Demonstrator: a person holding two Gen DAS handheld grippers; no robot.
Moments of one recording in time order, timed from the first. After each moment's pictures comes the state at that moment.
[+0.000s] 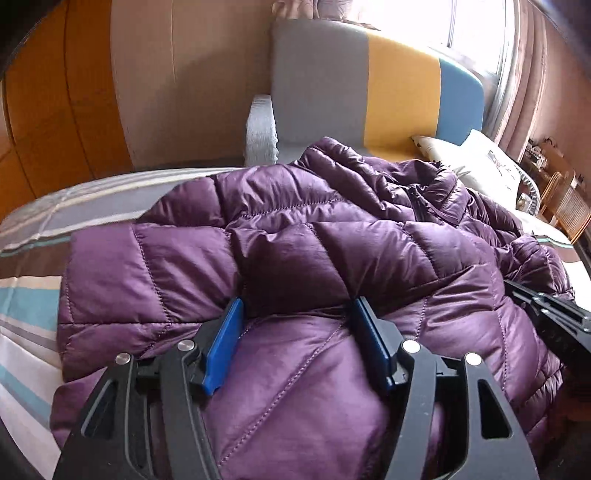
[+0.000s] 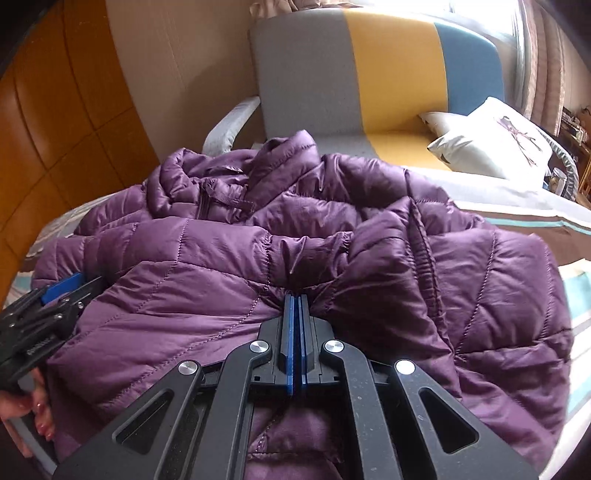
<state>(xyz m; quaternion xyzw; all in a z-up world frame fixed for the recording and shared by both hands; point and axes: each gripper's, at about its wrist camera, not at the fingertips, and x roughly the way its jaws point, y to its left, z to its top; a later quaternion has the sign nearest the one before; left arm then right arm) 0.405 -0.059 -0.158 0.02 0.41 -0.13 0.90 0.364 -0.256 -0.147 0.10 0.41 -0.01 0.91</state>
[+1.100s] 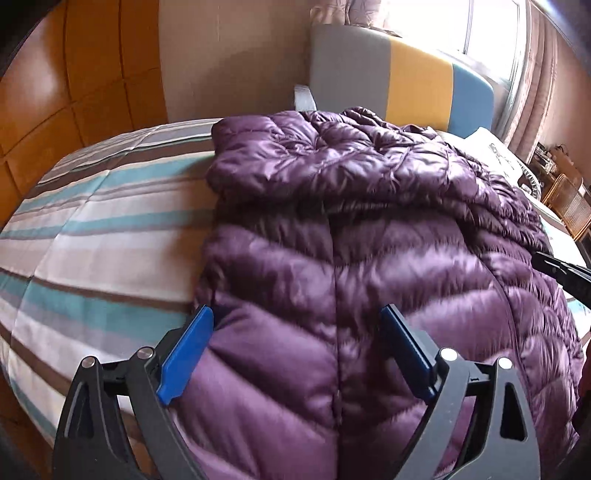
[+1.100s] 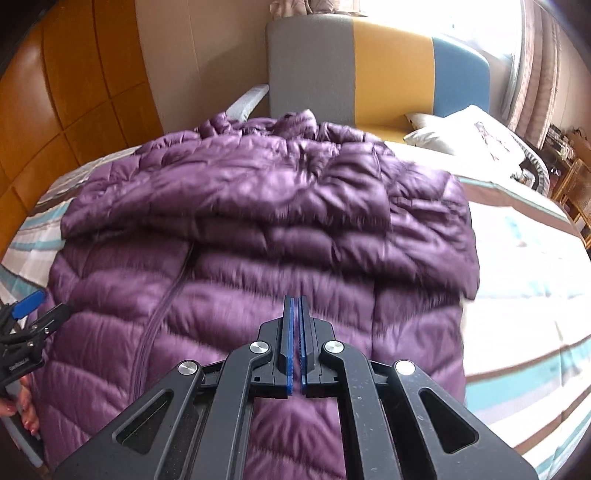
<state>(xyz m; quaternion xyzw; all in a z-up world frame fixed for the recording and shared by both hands) 0.215 0.022 -0.158 0.00 0.42 -0.07 0.91 0.212 -0.236 -0.118 0.04 0.44 -0.02 0.90</state>
